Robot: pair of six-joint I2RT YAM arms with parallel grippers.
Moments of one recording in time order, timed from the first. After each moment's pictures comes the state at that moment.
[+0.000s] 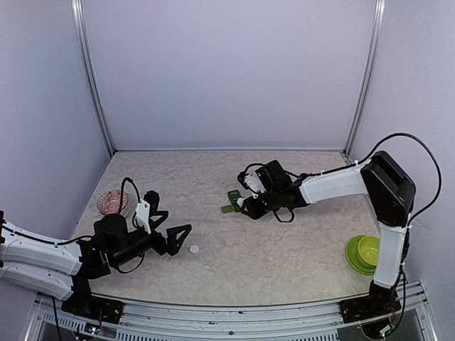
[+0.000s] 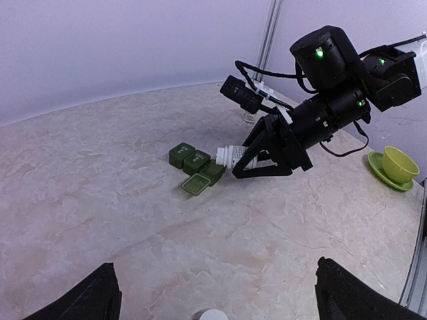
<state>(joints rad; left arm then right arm) -0.97 1.08 0.22 0.69 -0.24 -0.22 0.74 1.97 1.21 -0.04 -0.08 0.08</state>
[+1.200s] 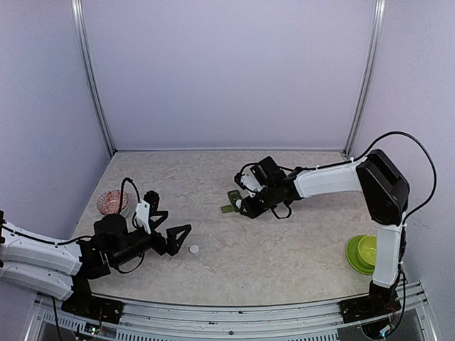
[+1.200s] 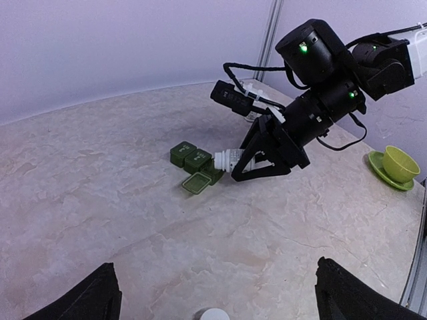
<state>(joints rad) -0.97 1.08 0.22 0.69 -0.24 -0.22 0.74 2.02 1.33 -0.21 -0.09 0.07</state>
